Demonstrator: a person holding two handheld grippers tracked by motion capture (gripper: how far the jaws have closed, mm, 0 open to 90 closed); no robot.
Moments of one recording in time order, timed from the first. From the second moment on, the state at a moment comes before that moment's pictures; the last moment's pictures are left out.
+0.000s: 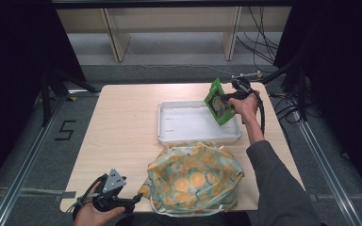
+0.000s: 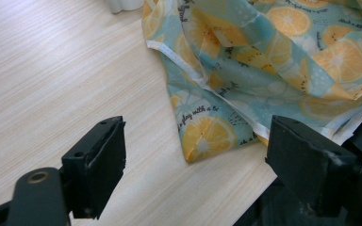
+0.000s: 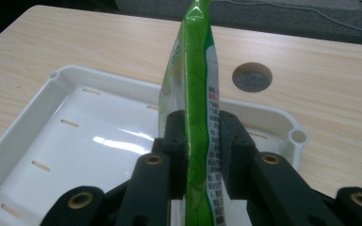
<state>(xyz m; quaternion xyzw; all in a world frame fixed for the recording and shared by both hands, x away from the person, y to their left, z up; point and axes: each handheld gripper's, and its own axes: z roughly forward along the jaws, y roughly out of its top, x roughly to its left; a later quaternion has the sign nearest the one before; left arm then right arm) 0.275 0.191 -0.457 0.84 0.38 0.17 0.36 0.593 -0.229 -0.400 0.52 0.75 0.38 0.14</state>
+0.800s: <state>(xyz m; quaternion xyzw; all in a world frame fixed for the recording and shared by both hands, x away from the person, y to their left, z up) 0.274 0.190 -0.457 0.84 0.38 0.17 0.36 0.609 -0.224 -0.411 0.53 0.75 0.37 0.15</state>
